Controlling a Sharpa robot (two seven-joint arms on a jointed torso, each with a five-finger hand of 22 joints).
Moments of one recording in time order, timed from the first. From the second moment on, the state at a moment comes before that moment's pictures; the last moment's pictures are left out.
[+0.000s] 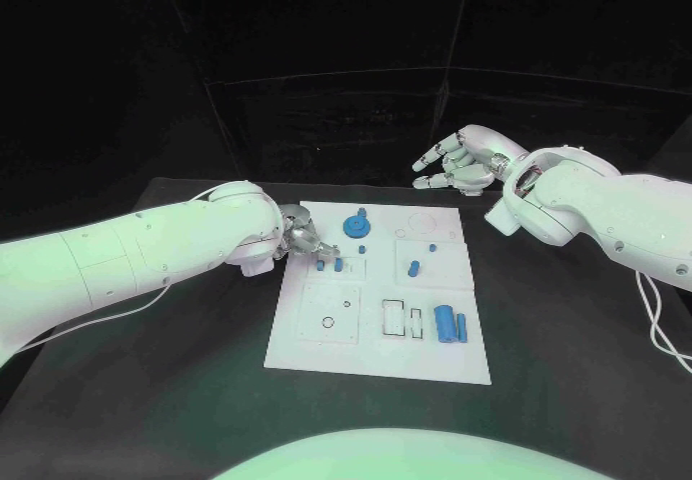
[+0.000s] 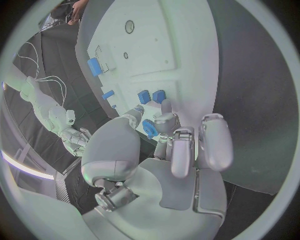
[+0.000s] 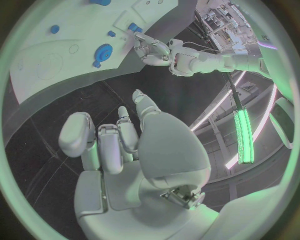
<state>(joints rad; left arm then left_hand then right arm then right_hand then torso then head) 1.24 -0.66 -0.09 1.28 -1.03 0.11 -0.49 0.90 -0.09 0.24 0.19 0.07 0.94 0.04 0.62 0.49 1.30 -0.03 1.13 0.92 1.47 -0.10 1.57 1.31 0.08 1.47 0.01 1.31 1.25 1.29 -0.73 0.01 1.33 -0.97 -0.20 0.08 1.36 0.00 0.03 0.02 0.28 0.91 0.16 0.18 0.07 1.33 0.07 1.34 1.24 1.46 0.00 1.45 1.31 0.09 1.35 0.09 1.33 1.04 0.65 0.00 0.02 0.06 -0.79</state>
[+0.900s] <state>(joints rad) 1.24 -0.69 -0.09 1.34 -1.03 0.12 -0.50 1.01 -0.04 0.16 0.18 0.07 0.94 0.04 0.62 0.50 1.30 -0.03 1.13 0.92 1.47 -0.10 1.57 1.31 0.08 1.47 0.01 1.31 1.26 1.28 -0.73 0.01 1.33 -0.97 -0.20 0.08 1.36 0.00 0.03 0.02 0.28 0.91 0.16 0.18 0.07 1.33 0.07 1.34 1.24 1.46 0.00 1.45 1.31 0.09 1.35 0.09 1.33 1.04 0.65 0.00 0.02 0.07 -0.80</state>
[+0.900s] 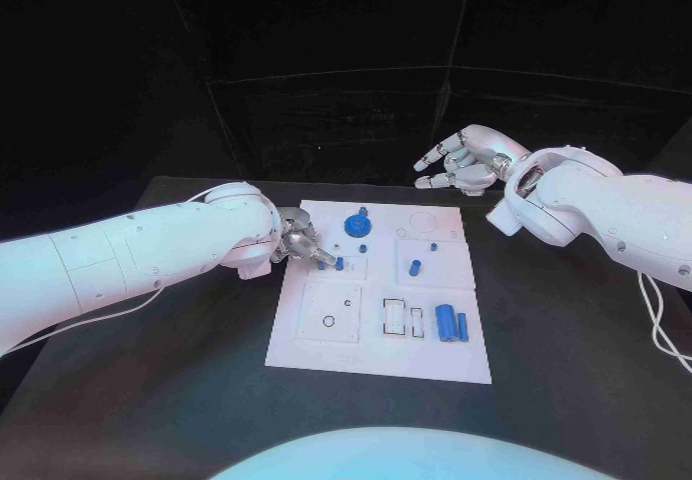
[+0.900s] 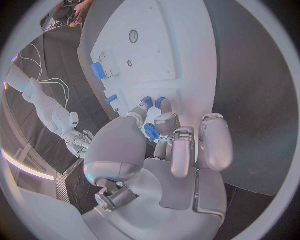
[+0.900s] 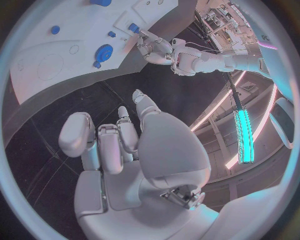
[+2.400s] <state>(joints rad) 1.24 -0.66 -0.09 1.31 -1.03 0.16 -0.52 1.20 0.01 0.35 0.05 0.08 0.92 0.04 0.60 0.48 1.29 -0.04 1.12 0.91 1.47 -0.10 1.57 1.31 0.08 1.47 0.01 1.30 1.26 1.28 -0.73 0.01 1.33 -0.97 -0.20 0.08 1.36 0.00 0.03 0.02 0.28 0.91 0.16 0.18 0.07 1.33 0.07 1.34 1.24 1.46 0.00 1.45 1.31 0.09 1.35 0.09 1.32 1.04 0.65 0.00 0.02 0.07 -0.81</state>
